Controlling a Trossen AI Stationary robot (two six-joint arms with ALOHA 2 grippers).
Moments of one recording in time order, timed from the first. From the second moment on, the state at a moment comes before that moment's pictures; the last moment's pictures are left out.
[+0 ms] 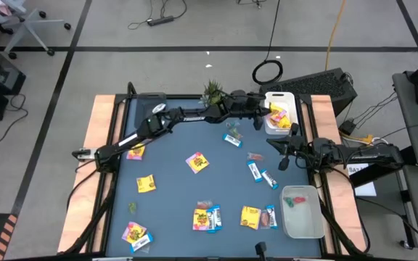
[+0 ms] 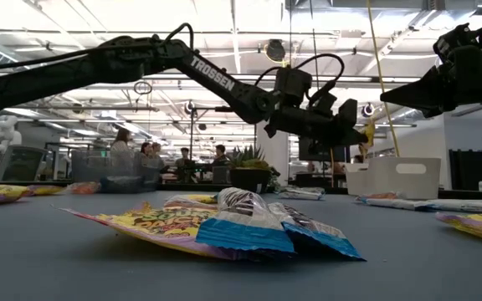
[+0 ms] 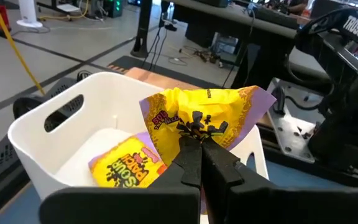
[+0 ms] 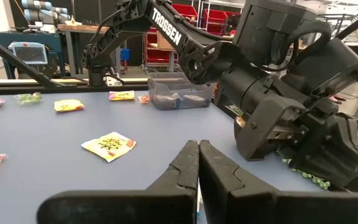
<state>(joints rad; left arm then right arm) 0.36 2.66 2.23 0.27 0.25 -0.18 0.02 0.13 0.01 0.08 0.36 -0.03</state>
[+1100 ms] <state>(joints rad) 0.36 2.66 2.23 0.33 0.24 -0.14 0.02 0.13 0.01 0.08 0.36 -0.03</state>
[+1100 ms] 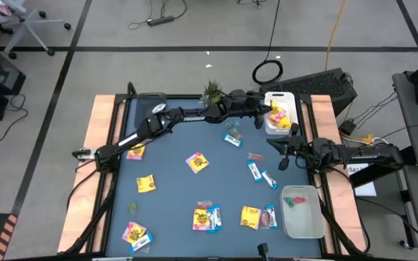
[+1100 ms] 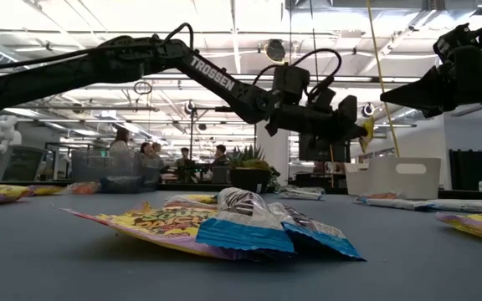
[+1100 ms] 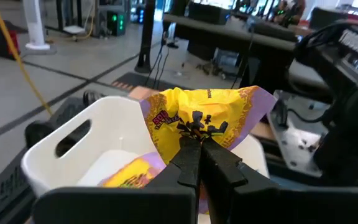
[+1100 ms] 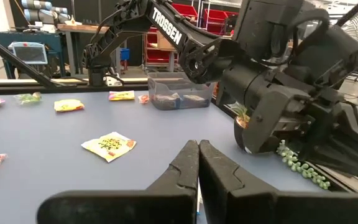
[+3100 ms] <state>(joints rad) 0.28 2.17 1.51 0.45 -0.08 0.13 0.02 0.13 0.01 0.08 0.36 -0.03</state>
